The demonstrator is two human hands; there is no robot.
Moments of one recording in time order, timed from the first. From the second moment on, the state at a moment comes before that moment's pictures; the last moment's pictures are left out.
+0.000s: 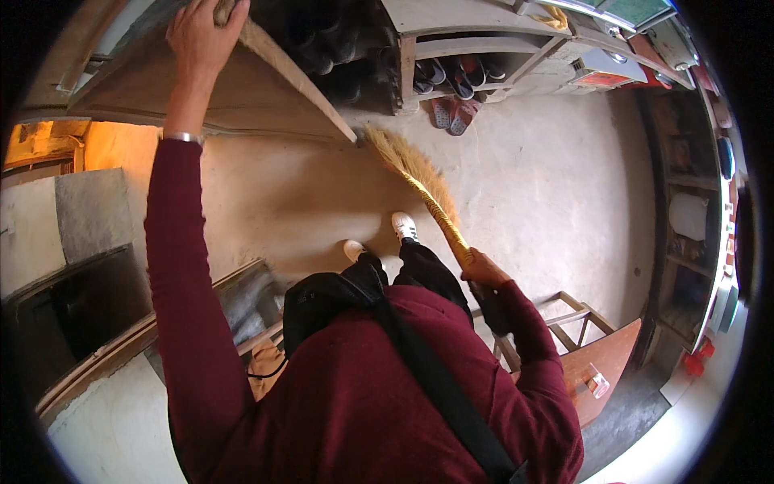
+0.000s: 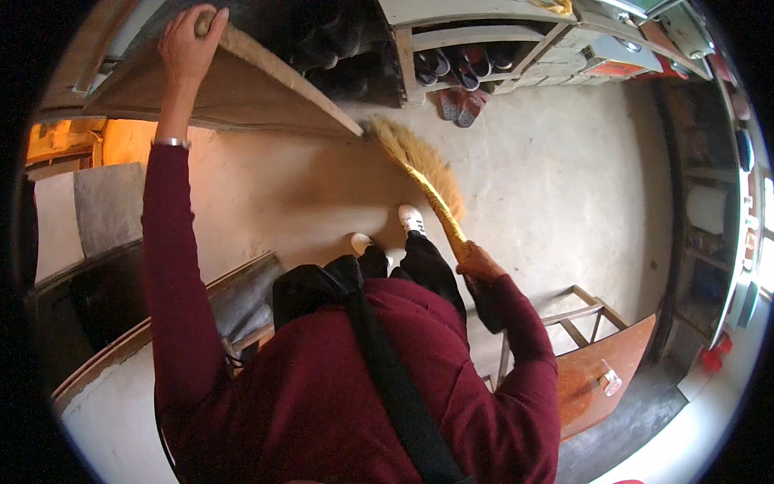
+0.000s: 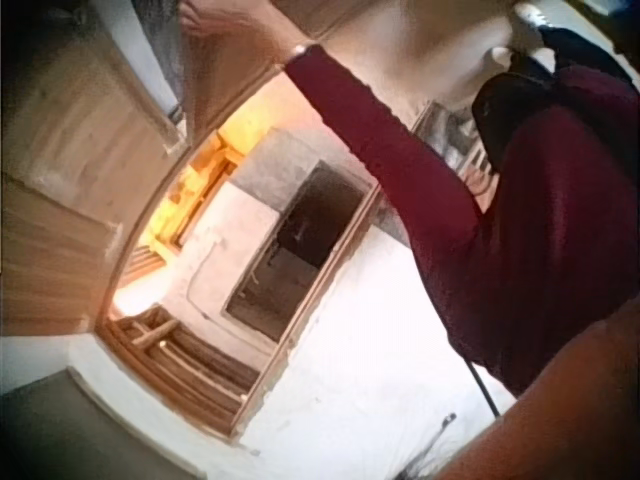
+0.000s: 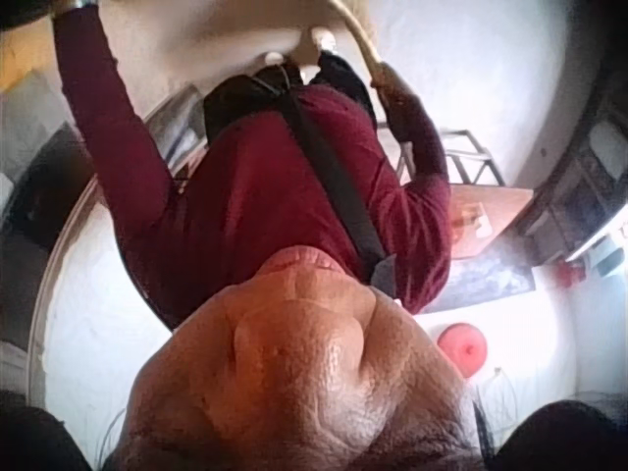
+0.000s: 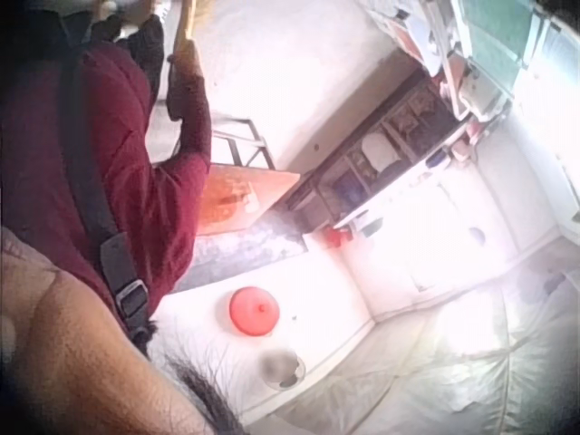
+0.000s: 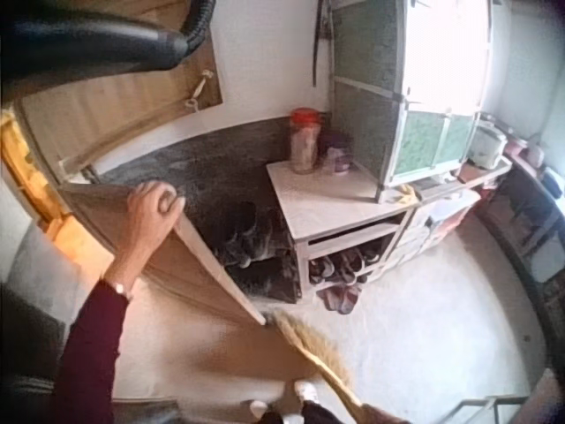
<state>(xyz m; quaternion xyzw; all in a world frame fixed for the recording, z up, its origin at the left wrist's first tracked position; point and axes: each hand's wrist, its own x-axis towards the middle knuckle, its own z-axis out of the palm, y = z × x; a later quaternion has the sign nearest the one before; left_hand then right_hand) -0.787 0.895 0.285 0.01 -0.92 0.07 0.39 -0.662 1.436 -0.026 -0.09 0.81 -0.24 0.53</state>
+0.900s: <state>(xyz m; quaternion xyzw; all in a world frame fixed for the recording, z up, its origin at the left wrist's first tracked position) -0.446 0.855 0.282 0.03 -0.92 -0.06 0.38 -0.739 1.270 -0.086 -0.34 0.79 -0.22 0.46</state>
